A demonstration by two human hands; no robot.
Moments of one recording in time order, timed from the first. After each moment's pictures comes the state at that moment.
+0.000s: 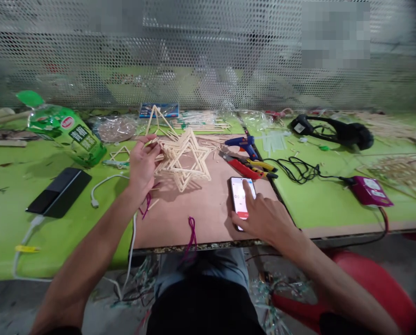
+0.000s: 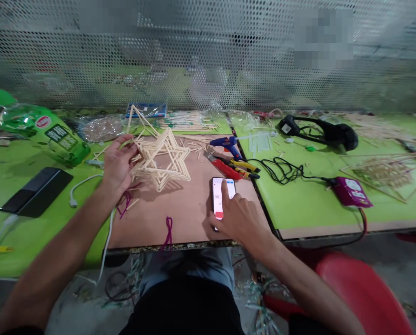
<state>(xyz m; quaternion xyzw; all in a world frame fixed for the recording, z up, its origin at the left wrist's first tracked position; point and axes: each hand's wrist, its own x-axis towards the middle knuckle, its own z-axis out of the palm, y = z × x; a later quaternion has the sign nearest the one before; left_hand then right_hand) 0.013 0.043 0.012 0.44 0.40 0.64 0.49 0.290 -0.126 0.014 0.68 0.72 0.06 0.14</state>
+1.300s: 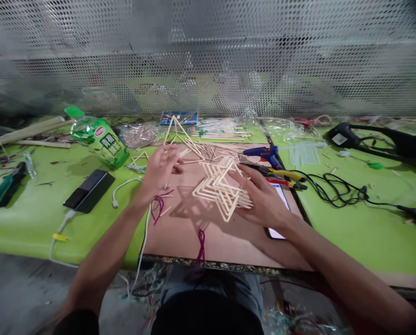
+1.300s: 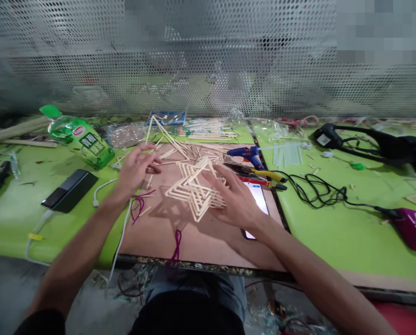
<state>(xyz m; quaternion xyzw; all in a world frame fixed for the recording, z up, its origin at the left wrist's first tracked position) -0.002 0.038 0.026 0.58 0.49 0.48 0.43 0.301 -0.037 0.010 0.40 0.88 0.02 -0.26</state>
